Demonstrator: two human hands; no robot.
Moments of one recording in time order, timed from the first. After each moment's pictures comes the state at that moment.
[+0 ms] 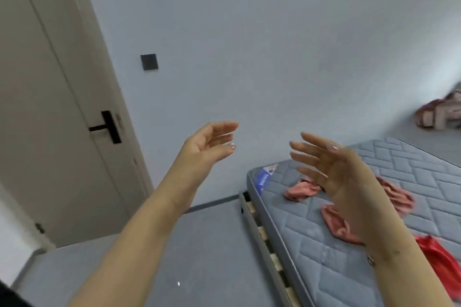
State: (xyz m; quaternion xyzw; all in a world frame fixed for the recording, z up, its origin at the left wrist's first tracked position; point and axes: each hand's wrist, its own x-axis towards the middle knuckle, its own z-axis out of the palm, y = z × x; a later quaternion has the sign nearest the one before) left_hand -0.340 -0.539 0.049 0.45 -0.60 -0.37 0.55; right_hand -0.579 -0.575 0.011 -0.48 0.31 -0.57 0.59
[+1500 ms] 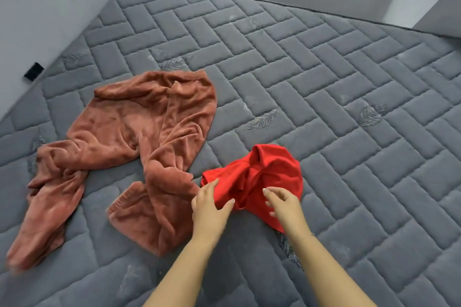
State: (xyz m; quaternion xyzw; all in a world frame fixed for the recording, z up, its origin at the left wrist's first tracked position) left_hand -0.946 -1.003 -0.573 0.47 -0.77 -0.44 -0.02; right_hand -1.057 -0.873 -0.556 0.06 0.78 -0.51 0.35
